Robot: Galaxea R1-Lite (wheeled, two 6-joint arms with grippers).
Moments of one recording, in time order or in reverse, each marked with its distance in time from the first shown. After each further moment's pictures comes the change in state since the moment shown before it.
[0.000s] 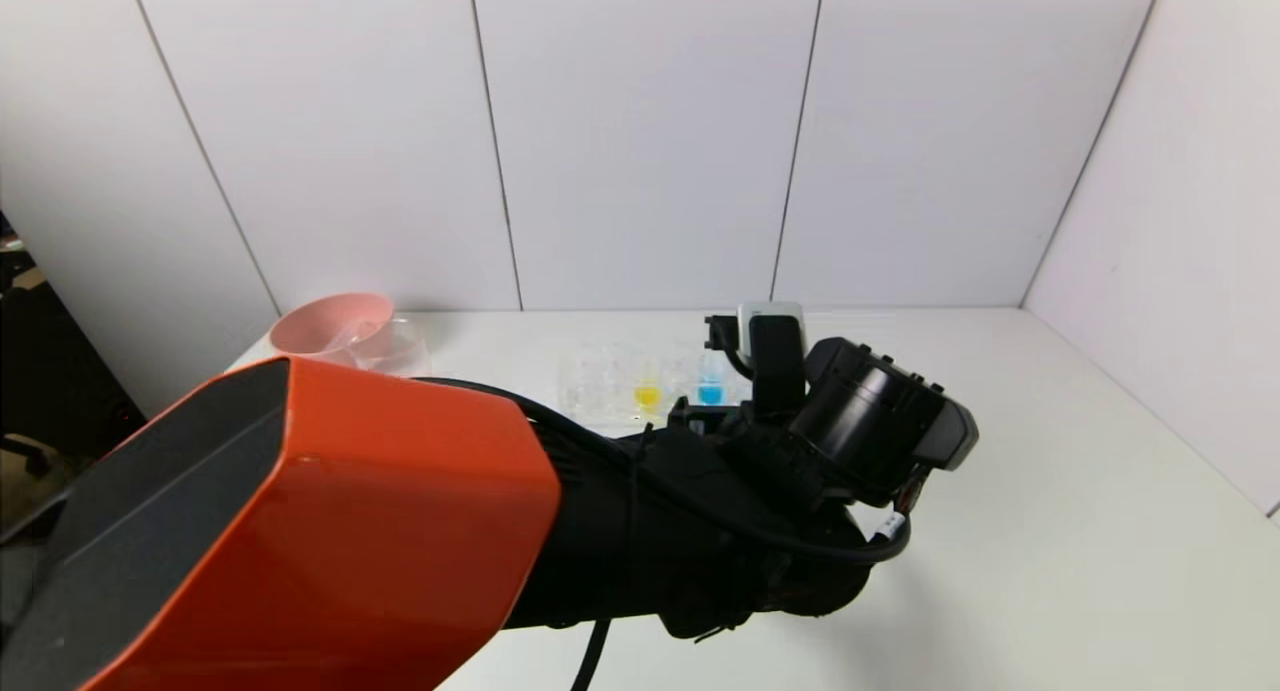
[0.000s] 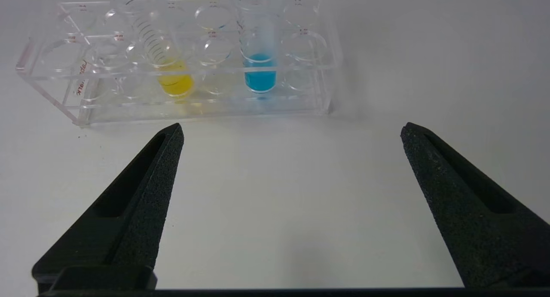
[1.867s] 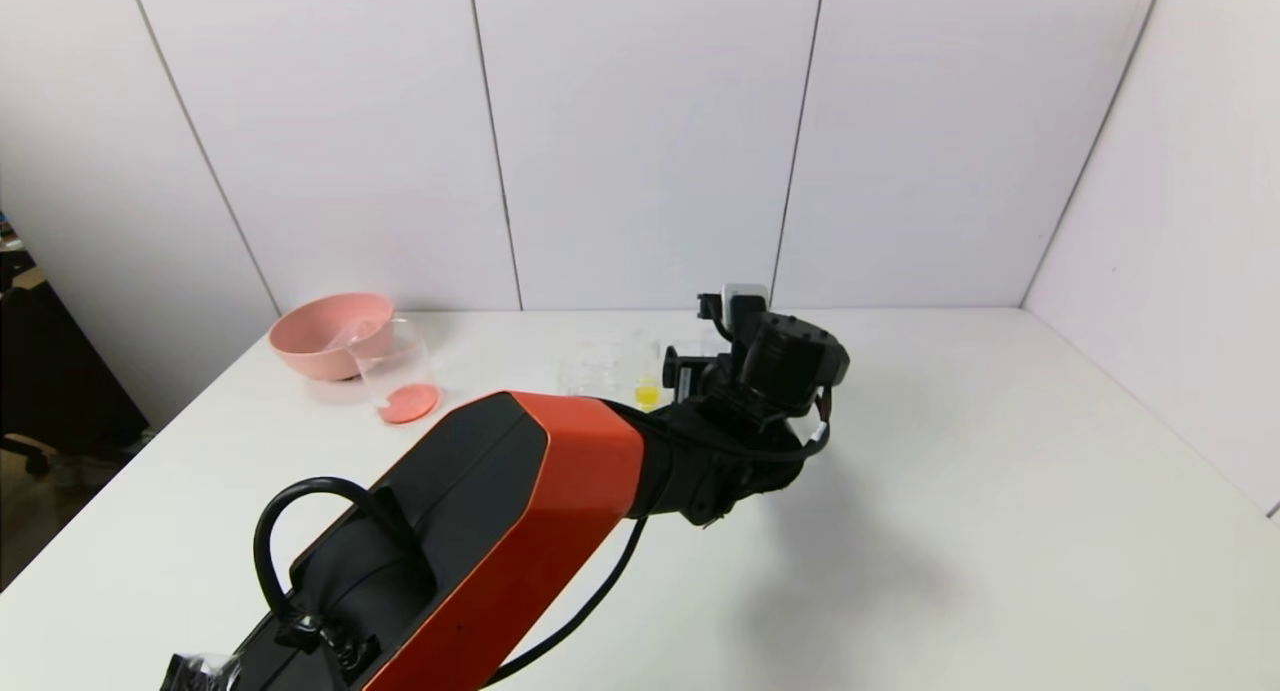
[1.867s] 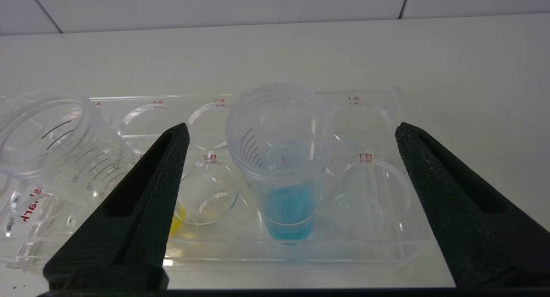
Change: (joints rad) left arm 0.187 0.351 -0.378 -0.217 -0.020 0.282; right arm 0.000 0.000 0.000 0.000 0.000 0.000
